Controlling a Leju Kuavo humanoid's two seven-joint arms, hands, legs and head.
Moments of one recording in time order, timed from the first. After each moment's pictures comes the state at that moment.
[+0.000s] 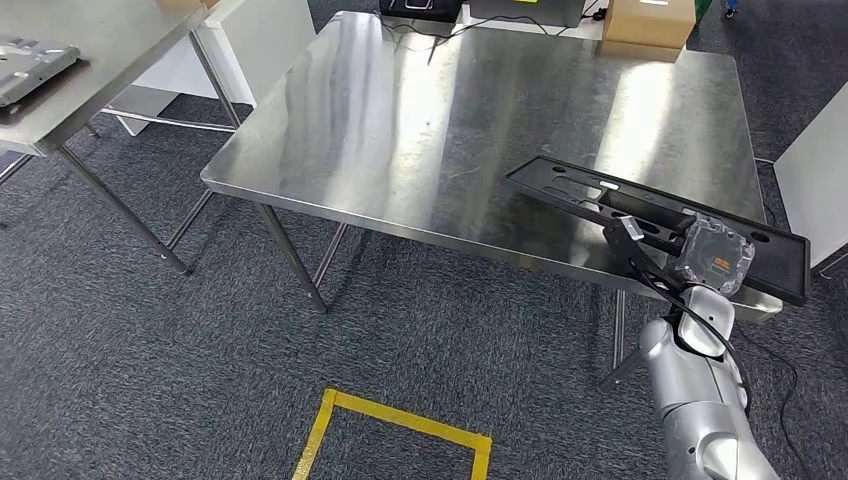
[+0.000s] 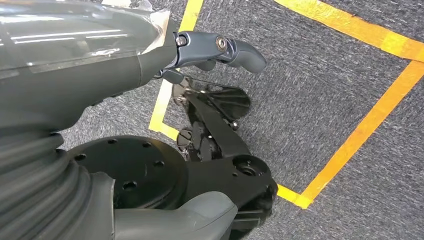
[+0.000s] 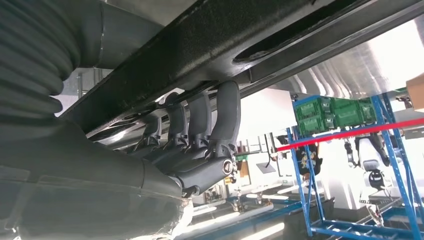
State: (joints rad) left arm -0.09 0.03 -0.93 -0.12 1.49 0.05 -0.52; right arm -0.62 -0.11 0.09 -0.69 1.57 -0.57 0.13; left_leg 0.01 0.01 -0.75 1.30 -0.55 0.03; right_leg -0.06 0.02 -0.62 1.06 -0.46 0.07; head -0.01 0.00
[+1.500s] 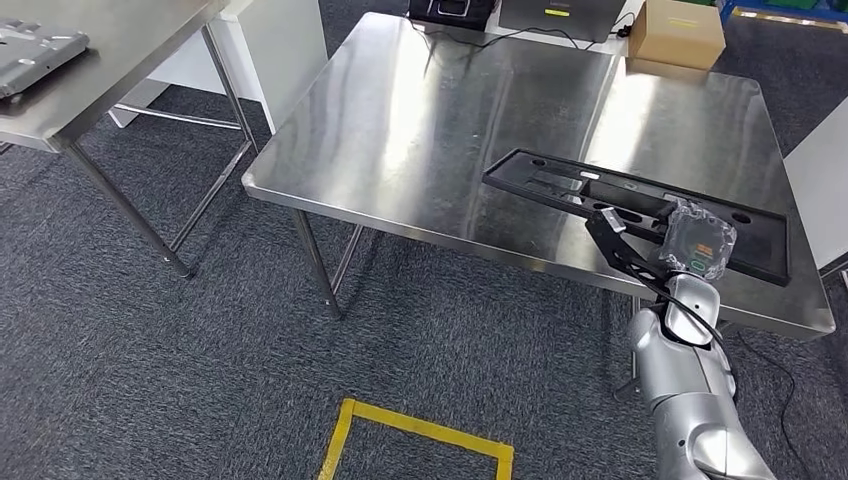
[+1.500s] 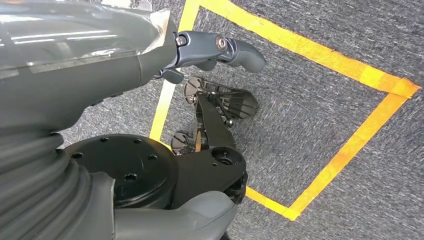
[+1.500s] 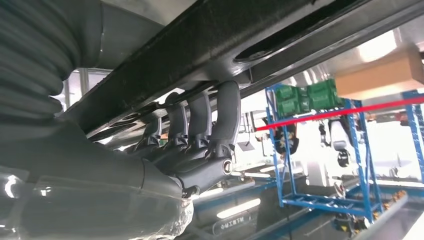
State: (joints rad) left arm -0.09 0.02 -0.93 -0.12 1.50 0.05 -0.50; right arm -0.65 -0.09 0.12 -0.69 1.57 -0.56 0.13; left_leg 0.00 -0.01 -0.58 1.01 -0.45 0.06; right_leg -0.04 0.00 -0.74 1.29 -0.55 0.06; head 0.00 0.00
